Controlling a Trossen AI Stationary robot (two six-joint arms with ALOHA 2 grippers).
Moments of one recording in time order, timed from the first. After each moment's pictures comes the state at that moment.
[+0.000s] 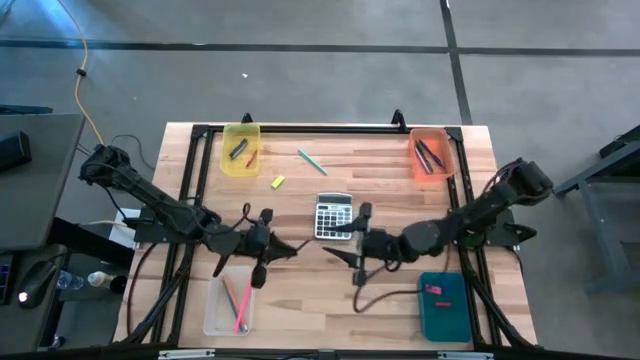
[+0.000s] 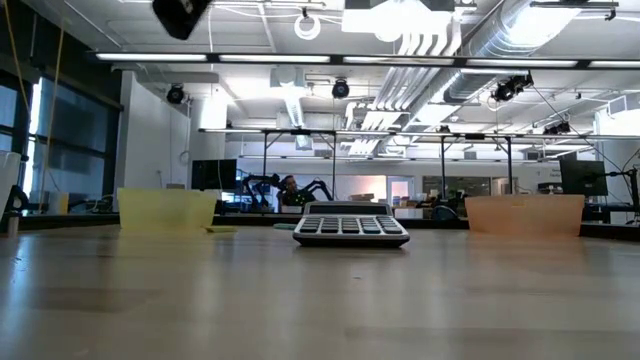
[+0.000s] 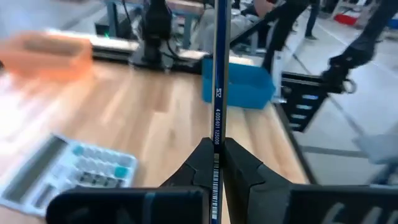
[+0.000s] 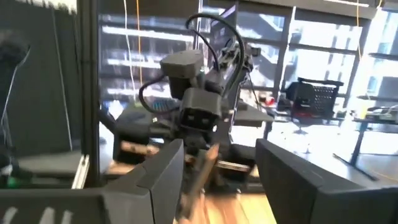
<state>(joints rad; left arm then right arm) -0.39 1.22 0.72 0.17 -0.43 -0.30 0.46 1.54 0.94 0.81 0.52 -0.18</state>
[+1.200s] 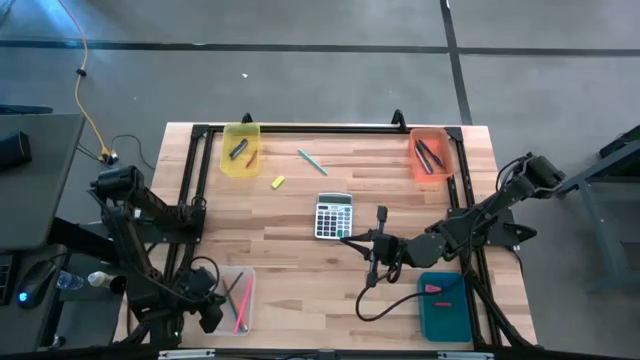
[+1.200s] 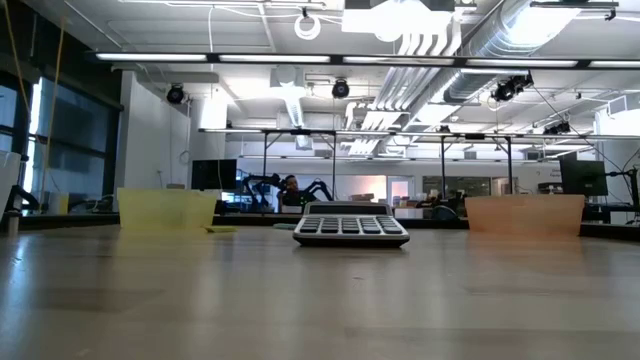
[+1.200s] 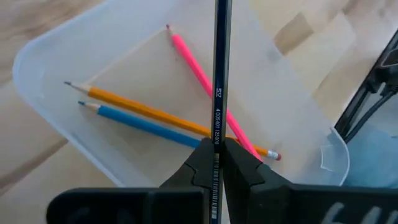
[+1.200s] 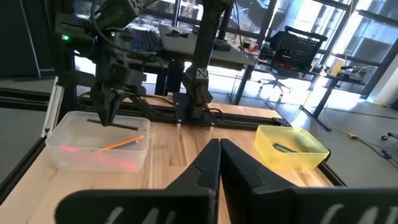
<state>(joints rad) -1.17 1.55 0.91 -0.82 -0.59 -2.14 0.55 1.40 0.93 0.32 0.73 -0.11</state>
